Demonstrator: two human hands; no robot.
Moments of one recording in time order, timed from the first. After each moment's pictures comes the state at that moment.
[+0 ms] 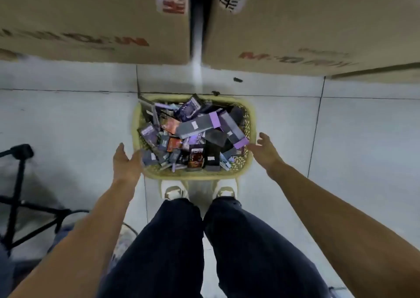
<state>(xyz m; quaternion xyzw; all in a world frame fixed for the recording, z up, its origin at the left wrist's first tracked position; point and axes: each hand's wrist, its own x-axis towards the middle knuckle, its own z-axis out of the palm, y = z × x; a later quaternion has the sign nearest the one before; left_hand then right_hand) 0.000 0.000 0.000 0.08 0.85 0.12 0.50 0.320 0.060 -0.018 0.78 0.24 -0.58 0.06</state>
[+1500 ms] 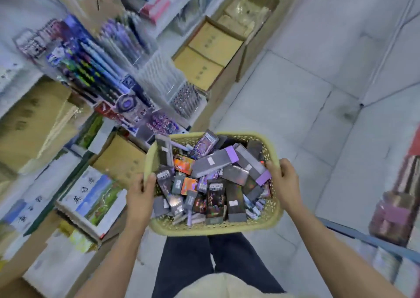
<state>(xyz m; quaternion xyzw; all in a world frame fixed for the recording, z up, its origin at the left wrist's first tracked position) 0.436 0.161 0.610 0.65 0.55 0.10 0.52 0.677 -0.074 0.600 0.88 0.03 -0.24 -0.42</state>
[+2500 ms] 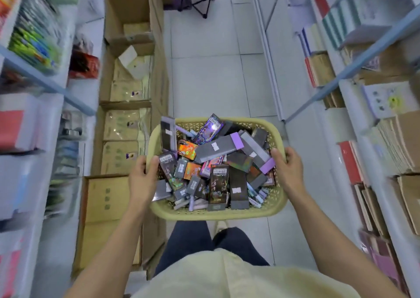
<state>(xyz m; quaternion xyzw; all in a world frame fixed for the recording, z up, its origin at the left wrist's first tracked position) 1.216 0.254 0.640 0.81 0.26 -0.02 0.52 1.249 -0.080 0.646 0.82 -0.26 -0.04 -0.50</state>
